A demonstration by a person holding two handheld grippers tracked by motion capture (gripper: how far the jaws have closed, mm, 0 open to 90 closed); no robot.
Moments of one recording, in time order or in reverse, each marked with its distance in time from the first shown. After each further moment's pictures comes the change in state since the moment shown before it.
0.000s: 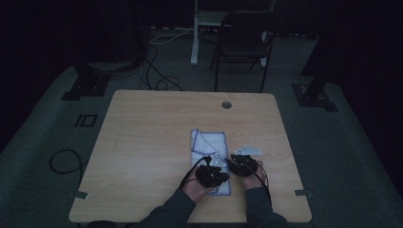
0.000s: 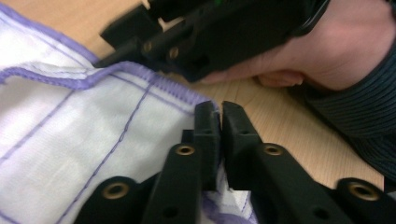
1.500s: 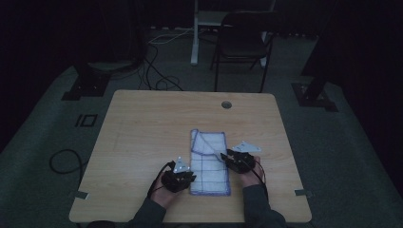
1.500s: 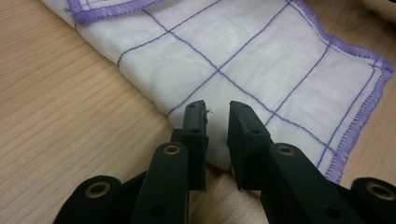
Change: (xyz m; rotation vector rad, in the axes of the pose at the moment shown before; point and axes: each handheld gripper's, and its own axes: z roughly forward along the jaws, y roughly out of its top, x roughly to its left) left arm 0.039 -0.078 -0.060 -0.048 0.234 -0.089; right arm 0.010 0.021 -0.007 -0.097 0.052 -0.030
